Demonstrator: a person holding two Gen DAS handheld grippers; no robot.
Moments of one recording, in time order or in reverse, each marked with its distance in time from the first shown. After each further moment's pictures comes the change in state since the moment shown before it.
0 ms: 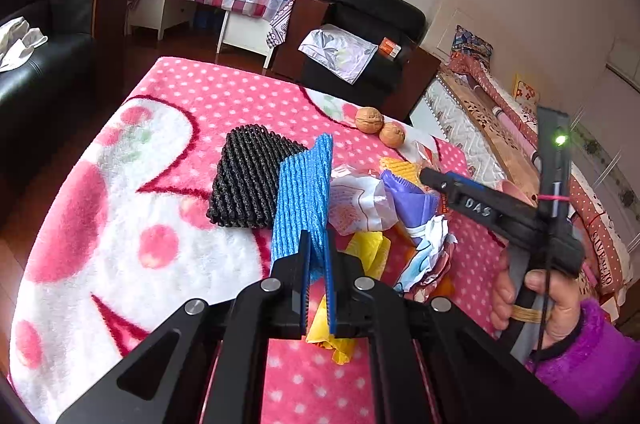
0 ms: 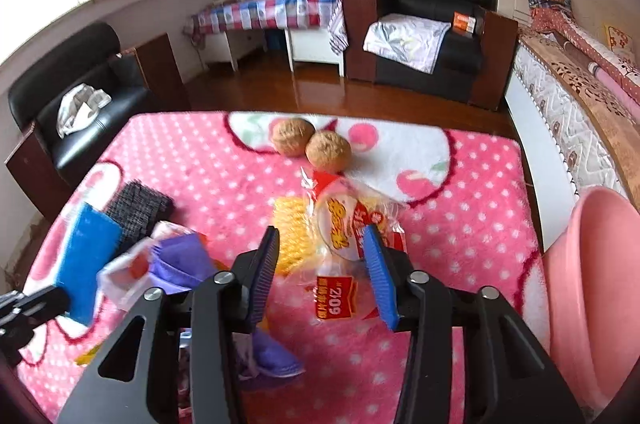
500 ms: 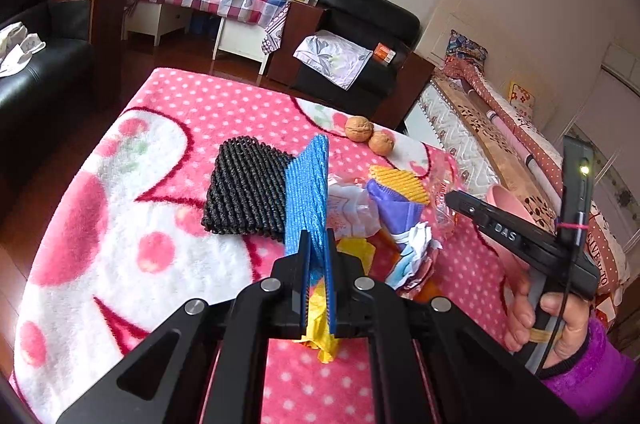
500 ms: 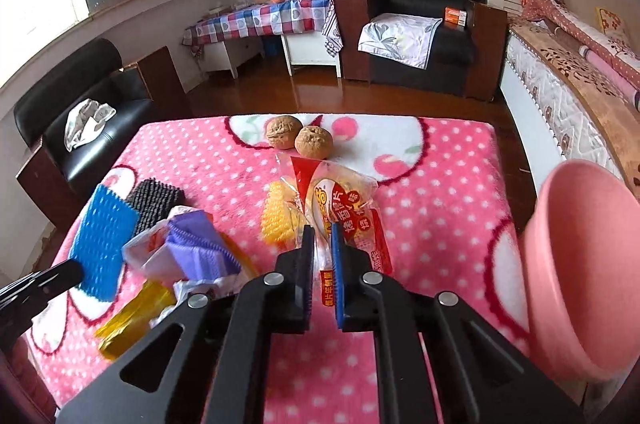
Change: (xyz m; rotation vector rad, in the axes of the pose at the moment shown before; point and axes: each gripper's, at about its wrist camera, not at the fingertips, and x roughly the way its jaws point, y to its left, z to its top) left arm -0.011 -0.010 0.003 0.010 -0.023 -0.011; right arm -0.042 -0.021 -0.014 0.059 -0.025 0.036
